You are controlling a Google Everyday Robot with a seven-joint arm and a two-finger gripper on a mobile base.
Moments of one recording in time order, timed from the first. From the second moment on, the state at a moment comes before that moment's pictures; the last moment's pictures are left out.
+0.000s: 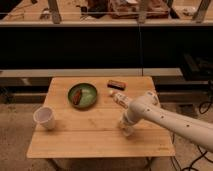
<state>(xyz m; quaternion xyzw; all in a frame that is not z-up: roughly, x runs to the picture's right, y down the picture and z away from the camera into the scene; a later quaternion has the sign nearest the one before) 0.123 0.181 0.817 -0.04 -0.28 -0.81 0.52</state>
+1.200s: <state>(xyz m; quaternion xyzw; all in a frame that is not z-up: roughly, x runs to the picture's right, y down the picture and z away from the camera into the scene) -0.041 0.199 0.843 -0.05 -0.30 -0.89 0.35</state>
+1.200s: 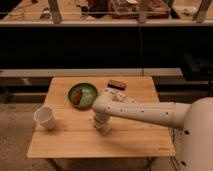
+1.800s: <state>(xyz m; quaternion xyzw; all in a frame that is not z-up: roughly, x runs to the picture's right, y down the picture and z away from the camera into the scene) -0.050 0.229 0.831 -0.05 -0.34 -0.87 0.35</state>
